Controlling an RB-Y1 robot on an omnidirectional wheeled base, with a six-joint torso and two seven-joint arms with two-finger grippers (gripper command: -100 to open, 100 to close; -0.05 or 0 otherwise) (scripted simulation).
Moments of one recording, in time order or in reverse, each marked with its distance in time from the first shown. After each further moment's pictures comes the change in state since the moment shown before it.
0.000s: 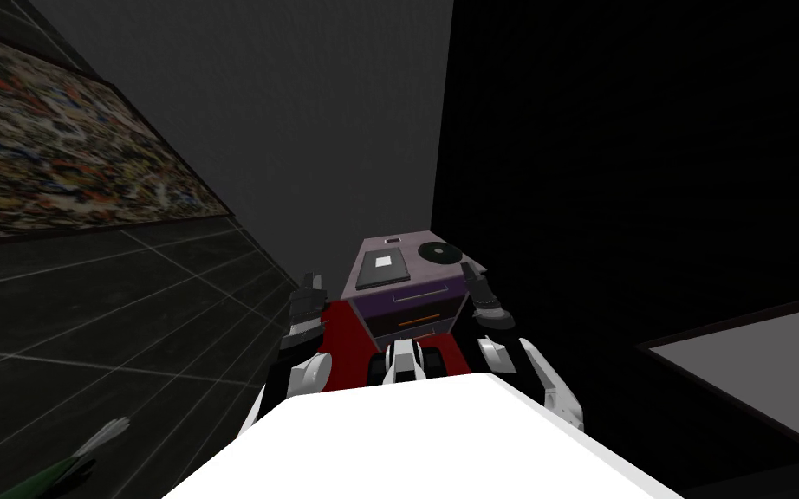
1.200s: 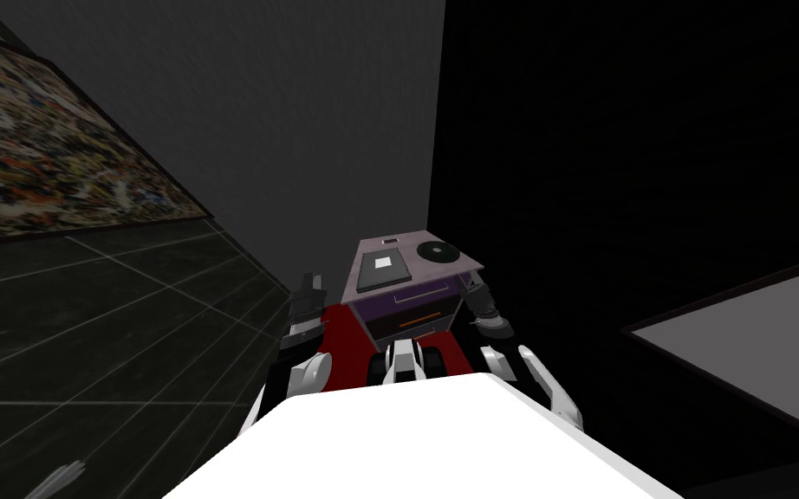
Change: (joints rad) left arm 0.000 0.000 0.000 0.000 0.000 0.000 0.000; right arm 0.006 -0.009 -0.018 0.148 0.066 -0.153 0.312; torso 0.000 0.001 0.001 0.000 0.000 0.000
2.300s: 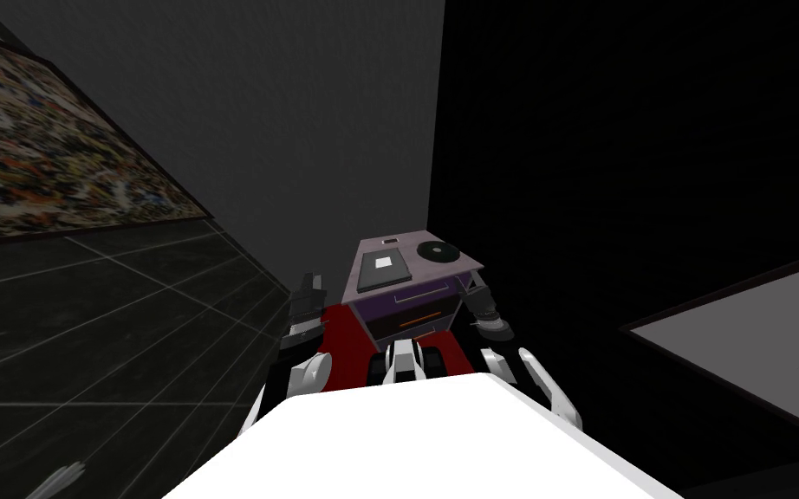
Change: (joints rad) left arm 0.000 0.000 0.000 0.000 0.000 0.000 0.000; right arm 0.003 0.017 -0.013 0.031 0.014 -0.031 0.087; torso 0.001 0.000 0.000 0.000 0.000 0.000
